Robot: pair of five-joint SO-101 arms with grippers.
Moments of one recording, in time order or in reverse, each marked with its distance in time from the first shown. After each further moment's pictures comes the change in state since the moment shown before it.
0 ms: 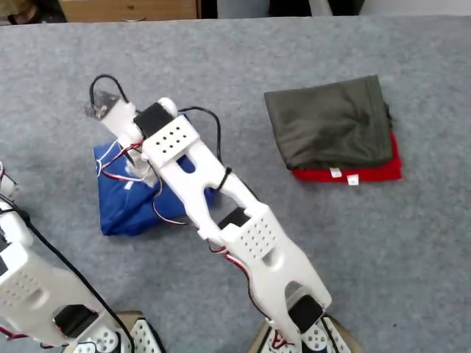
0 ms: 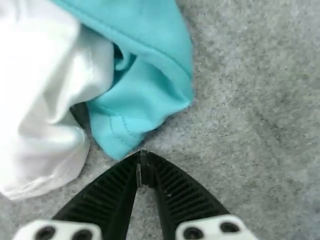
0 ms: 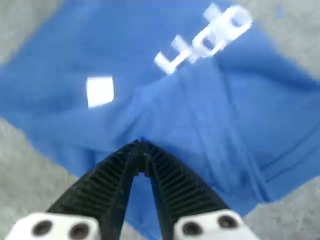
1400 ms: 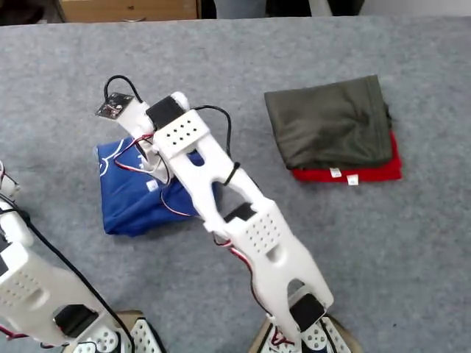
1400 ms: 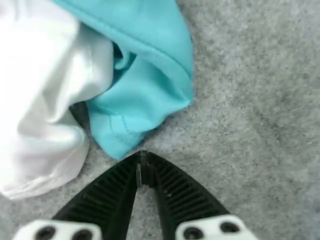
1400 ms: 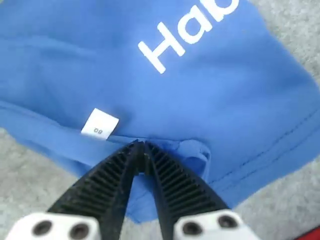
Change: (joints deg) left arm 0.0 0.0 0.1 0.0 0.0; right arm 3.4 -1.1 2.8 1.0 1.6
